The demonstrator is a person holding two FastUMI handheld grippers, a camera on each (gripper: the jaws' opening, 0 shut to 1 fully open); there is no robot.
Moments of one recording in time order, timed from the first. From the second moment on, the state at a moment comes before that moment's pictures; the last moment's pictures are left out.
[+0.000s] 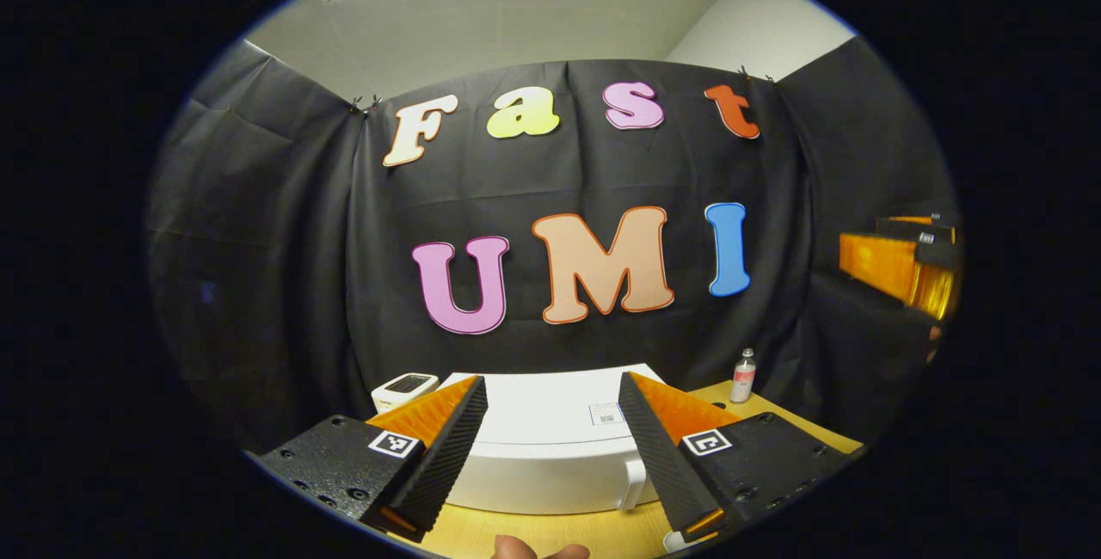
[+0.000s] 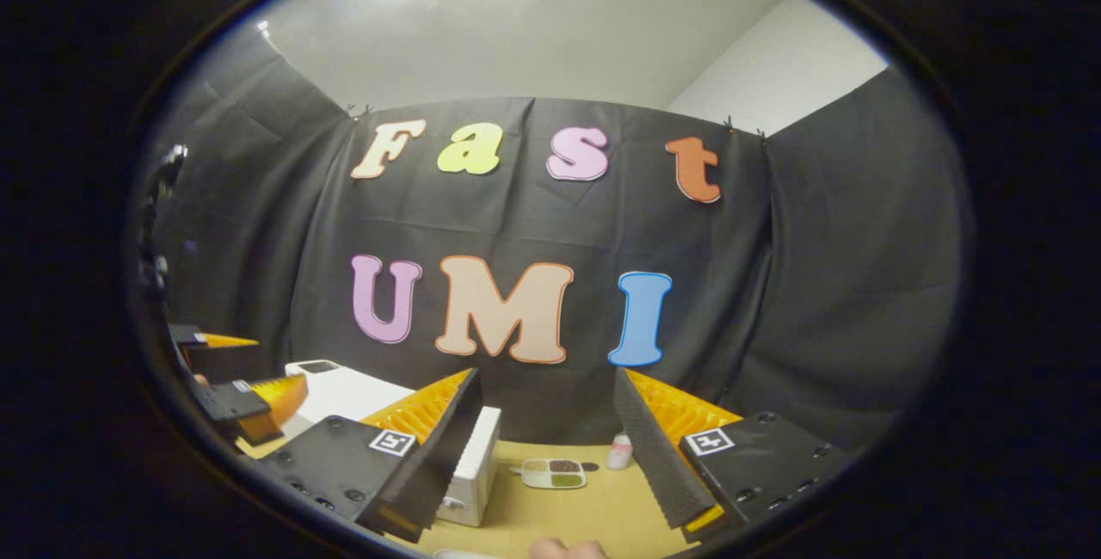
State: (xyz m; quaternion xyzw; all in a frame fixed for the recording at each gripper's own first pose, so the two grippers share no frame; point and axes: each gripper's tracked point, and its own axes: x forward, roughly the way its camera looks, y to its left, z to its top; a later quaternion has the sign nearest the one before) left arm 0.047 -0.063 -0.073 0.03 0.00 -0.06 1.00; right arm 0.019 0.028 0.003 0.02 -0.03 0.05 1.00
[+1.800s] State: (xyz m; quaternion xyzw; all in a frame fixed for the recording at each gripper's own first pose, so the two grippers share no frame) left arm 0.095 -0.151 -0.314 0.06 0.22 -0.10 0.97; right arm -0.029 -0.025 0.010 -0.03 -0.05 0.01 1.00
